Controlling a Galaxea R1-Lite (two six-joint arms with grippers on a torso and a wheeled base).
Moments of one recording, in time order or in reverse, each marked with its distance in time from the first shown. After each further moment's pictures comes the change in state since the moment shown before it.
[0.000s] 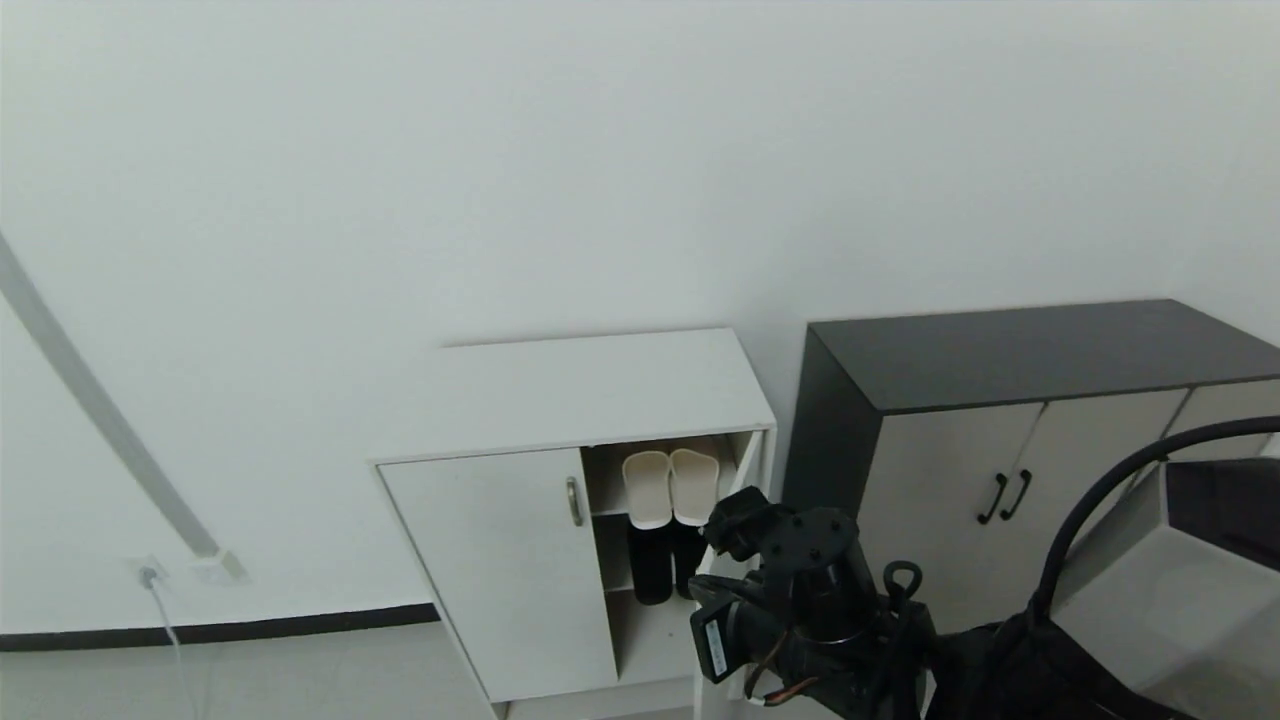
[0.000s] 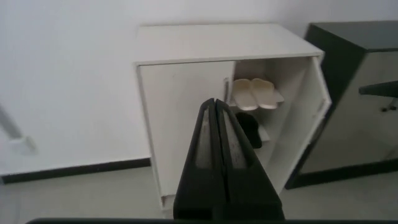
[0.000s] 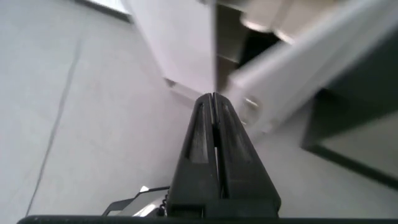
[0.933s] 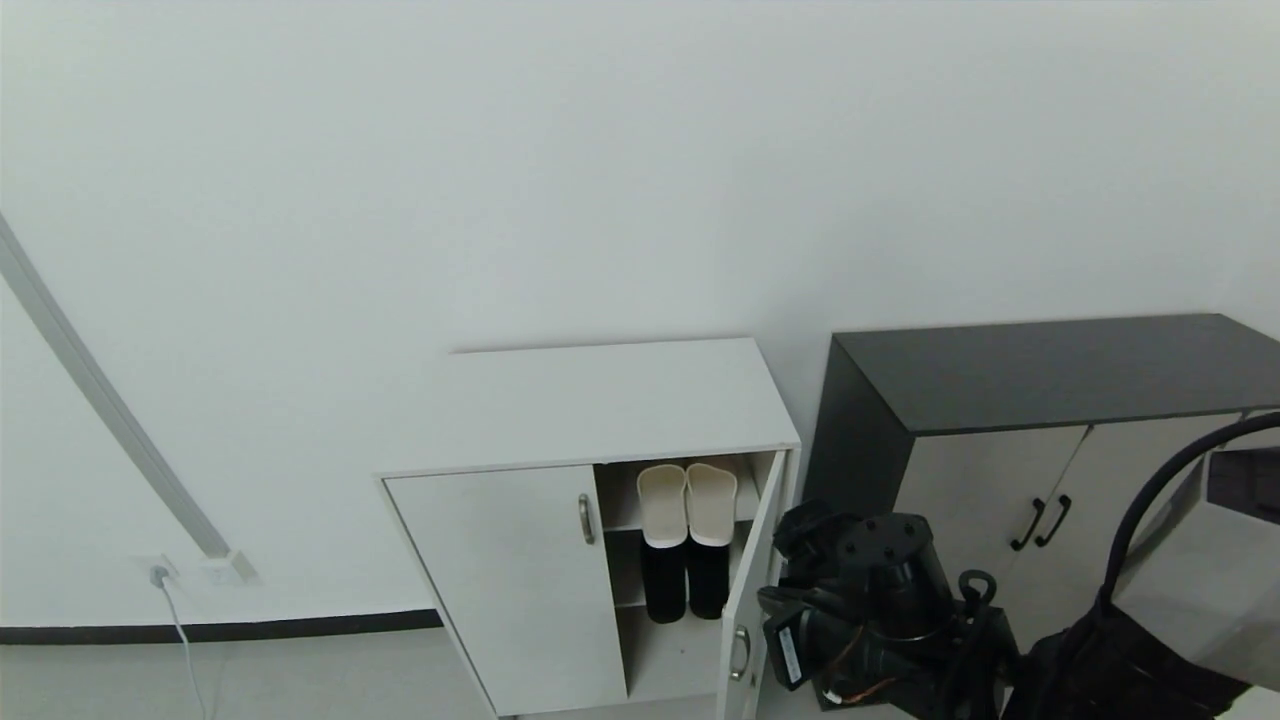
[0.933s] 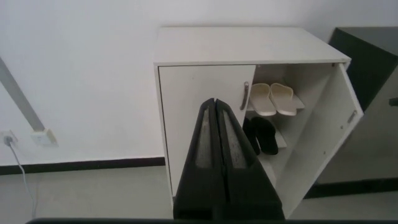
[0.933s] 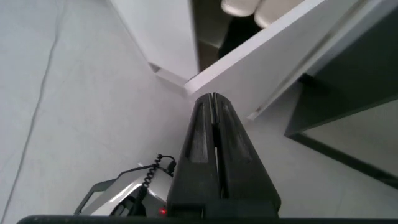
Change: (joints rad) left arm 0.000 0.000 0.000 0.000 0.016 0.000; right arm -0.099 -0.053 0.181 -0.040 0.035 -0.048
